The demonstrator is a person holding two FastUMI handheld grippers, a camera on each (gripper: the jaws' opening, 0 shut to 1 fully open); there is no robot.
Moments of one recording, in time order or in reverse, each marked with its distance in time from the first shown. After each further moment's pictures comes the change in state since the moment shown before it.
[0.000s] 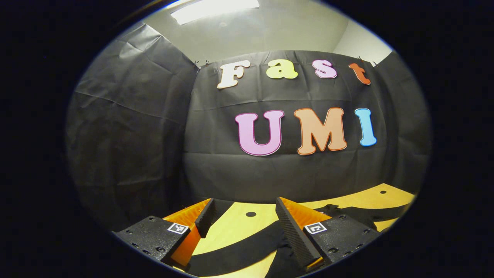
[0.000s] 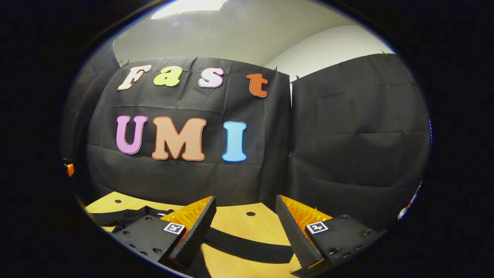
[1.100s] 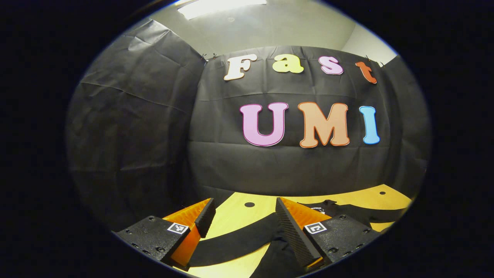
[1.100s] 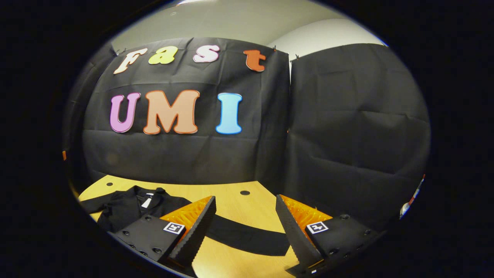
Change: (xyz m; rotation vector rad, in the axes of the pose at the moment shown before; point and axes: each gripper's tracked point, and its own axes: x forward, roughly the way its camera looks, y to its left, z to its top) left arm -0.023 -0.011 -0.027 -0.046 0.054 0.056; right arm 0.061 -0.050 -0.108 0.008 0.188 -0.014
